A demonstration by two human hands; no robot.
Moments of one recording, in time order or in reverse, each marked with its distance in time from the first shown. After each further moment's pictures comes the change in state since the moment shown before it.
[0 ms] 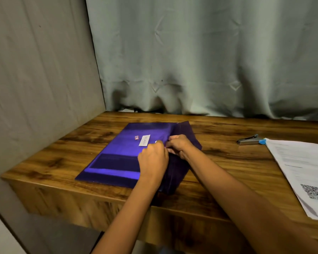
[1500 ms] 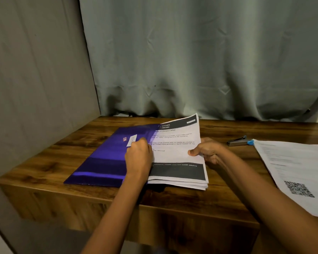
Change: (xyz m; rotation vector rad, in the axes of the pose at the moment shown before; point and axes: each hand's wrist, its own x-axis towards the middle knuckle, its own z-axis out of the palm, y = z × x) left_hand 0.010 -0.012 -0.014 -0.101 0.060 -0.094; right_hand -0.057 -0.025 -0.098 -0.208 -0.039 0.032
